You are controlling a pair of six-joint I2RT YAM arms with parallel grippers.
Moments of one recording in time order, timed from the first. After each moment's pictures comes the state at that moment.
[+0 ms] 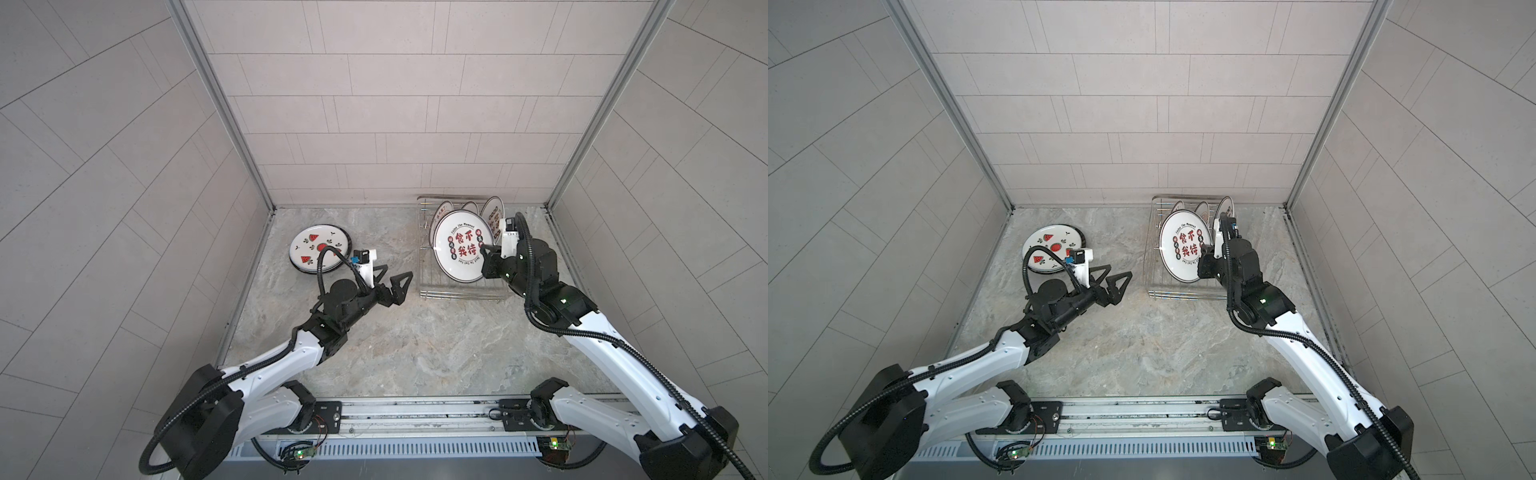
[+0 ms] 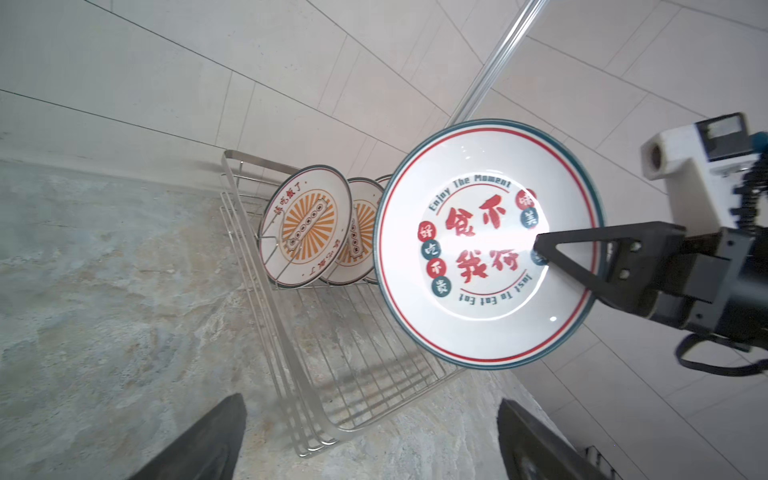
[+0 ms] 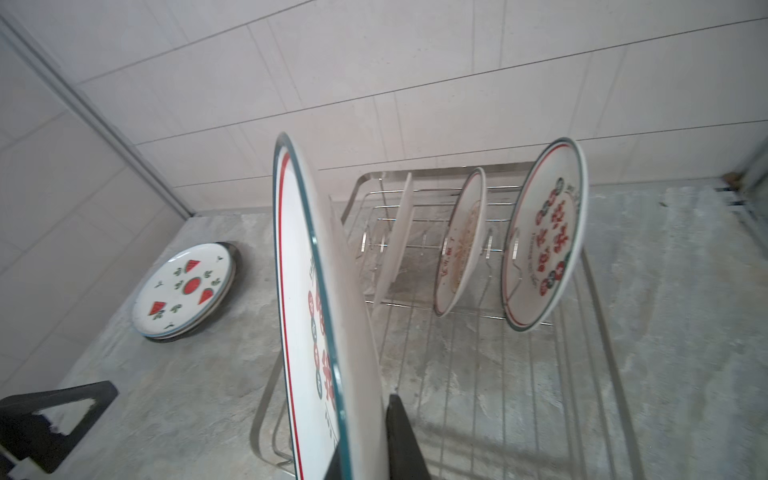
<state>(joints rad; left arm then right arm) -0.65 1.09 0.47 0.57 0.11 -0.52 0.41 0.99 0.92 -0.27 0.05 0.36</state>
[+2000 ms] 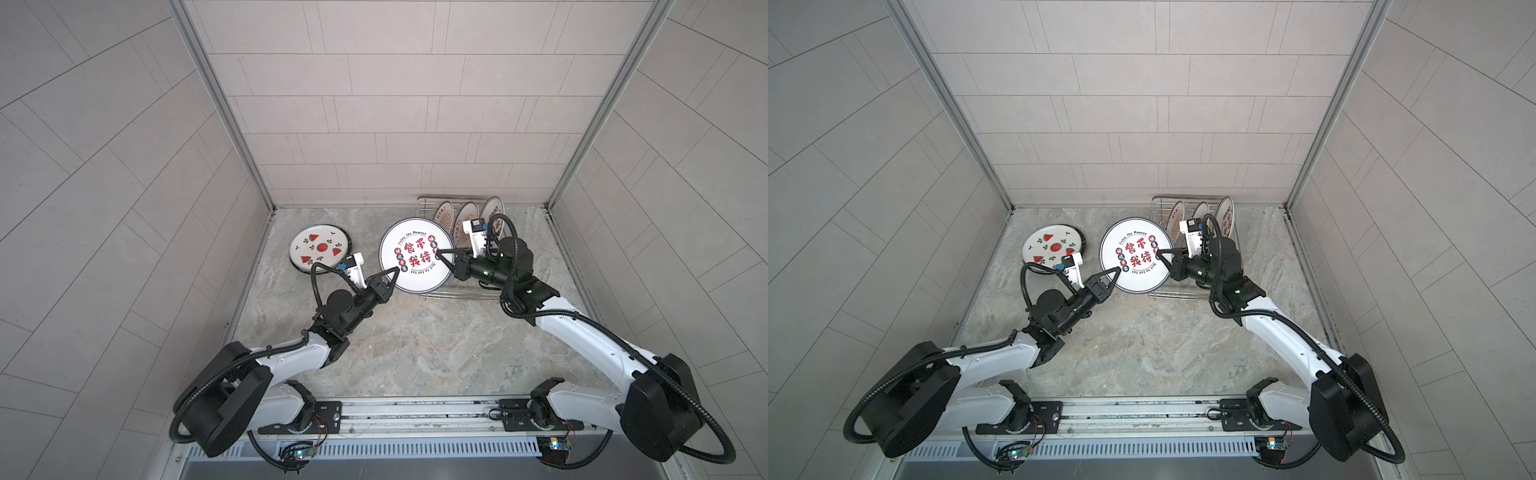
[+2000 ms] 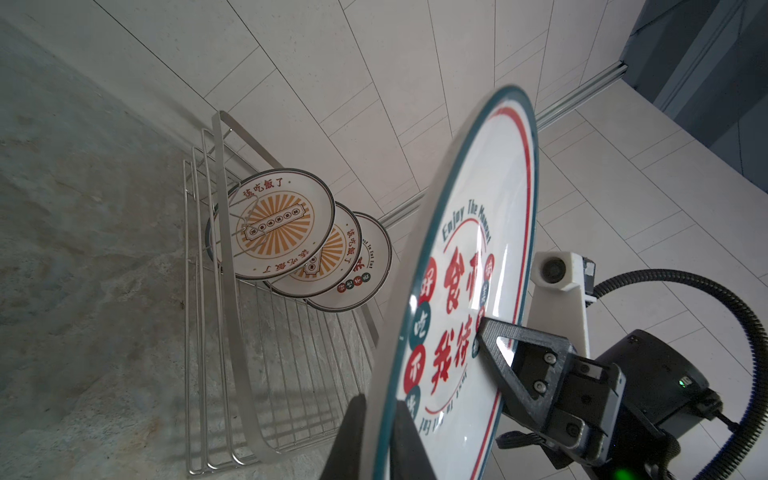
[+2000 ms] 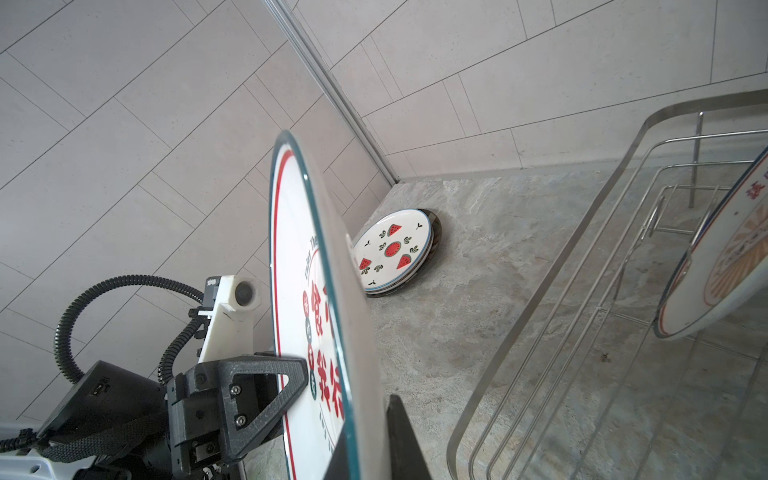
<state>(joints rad) -0.64 1.26 0.35 0.98 0.07 -1.00 0.43 1.20 0.83 0.18 -0.47 0.52</state>
